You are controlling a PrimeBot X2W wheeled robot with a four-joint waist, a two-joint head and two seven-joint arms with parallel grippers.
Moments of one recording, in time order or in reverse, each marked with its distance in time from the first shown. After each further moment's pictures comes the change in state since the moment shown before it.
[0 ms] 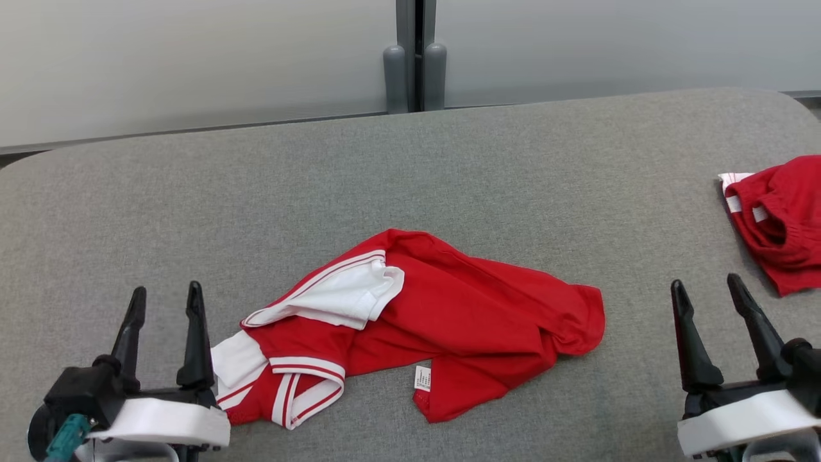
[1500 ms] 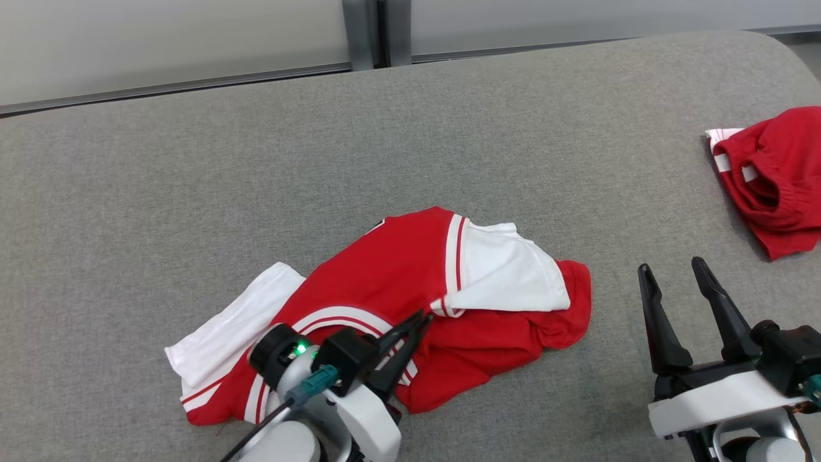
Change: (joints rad) left arm -0.269 -0.112 -0.510 0.197 0.182 -0.273 0.192; right arm -0.065 -0.001 0.090 0.078 0.051 0.000 -0.043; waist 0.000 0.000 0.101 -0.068
